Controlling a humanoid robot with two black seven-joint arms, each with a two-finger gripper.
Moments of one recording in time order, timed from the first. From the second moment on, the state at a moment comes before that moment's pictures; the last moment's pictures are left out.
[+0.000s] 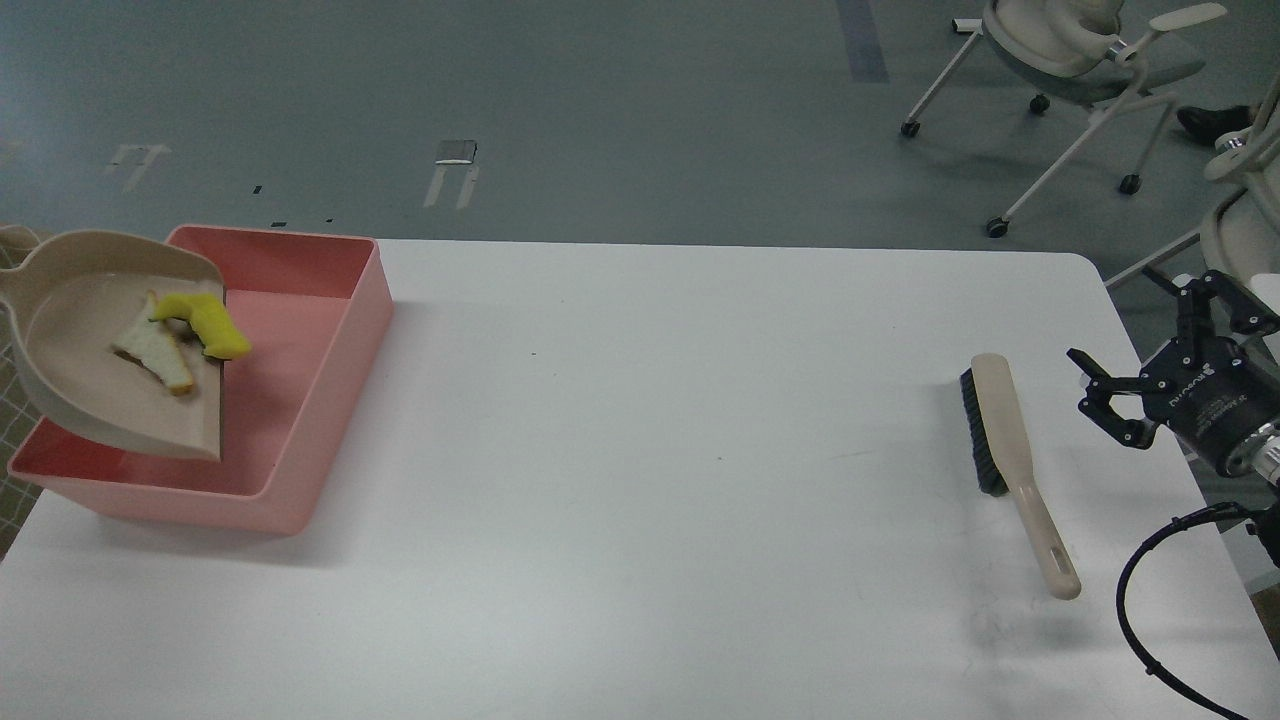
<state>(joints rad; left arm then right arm) 0.35 1.15 -1.70 -1.30 1.12 -0.23 -0.23 0.18 -0.23 1.85 1.18 -0.63 0.49 -0.49</state>
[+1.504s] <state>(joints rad) -0.23 0.63 -1.29 -1.41 1.07 -0.26 -0.06 0.27 -0.23 1.93 1.18 -0.62 0.49 -0.49</state>
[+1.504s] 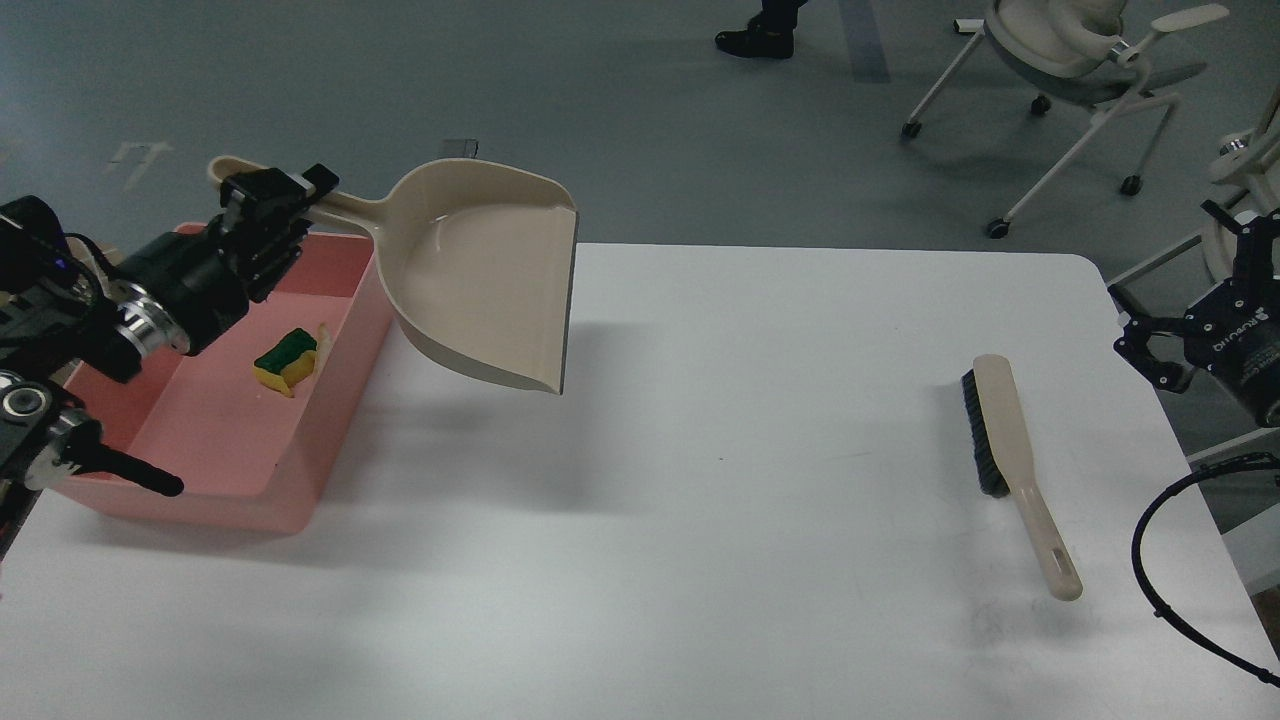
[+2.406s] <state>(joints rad) -0.30 0.13 -0.98 -1.12 1.07 0.01 -0.06 0.25 -0.22 1.94 1.20 -0.62 0.49 -0.49</state>
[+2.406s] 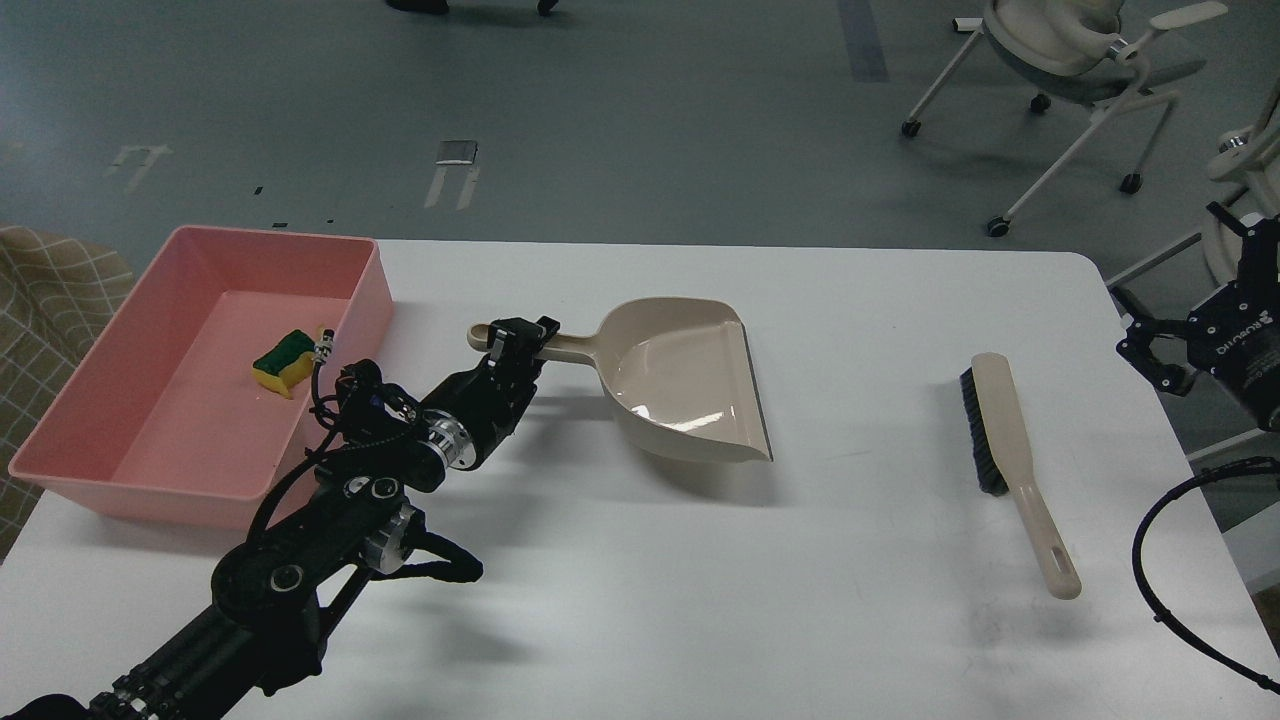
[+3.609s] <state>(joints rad) -0.26 0.31 -0.98 -1.25 1.05 0.04 -0.05 0.22 -0.21 1.94 1.21 -0.61 0.49 -0.49</state>
